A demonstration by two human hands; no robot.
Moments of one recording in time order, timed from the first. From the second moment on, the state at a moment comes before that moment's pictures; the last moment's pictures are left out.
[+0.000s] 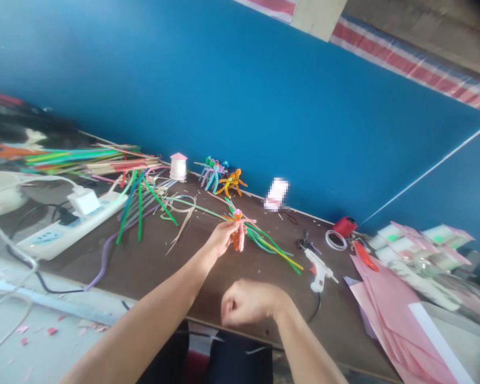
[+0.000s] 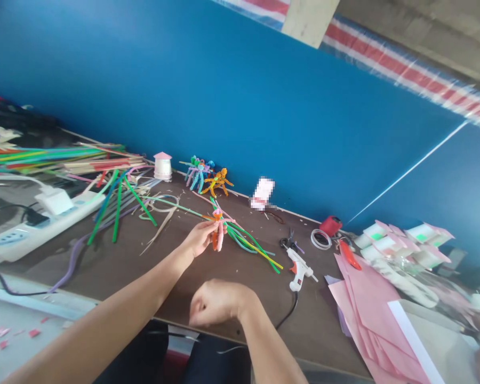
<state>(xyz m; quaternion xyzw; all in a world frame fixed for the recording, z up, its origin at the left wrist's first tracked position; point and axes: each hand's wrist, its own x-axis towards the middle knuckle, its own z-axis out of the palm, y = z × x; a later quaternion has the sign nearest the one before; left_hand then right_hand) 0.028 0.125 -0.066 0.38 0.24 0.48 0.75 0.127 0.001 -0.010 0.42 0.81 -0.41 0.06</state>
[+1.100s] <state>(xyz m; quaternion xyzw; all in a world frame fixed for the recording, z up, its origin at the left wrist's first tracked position) 0.033 0.115 -0.064 0.53 0.23 0.40 0.71 0.143 0.076 -0.069 0.45 0.40 -0.47 -0.64</state>
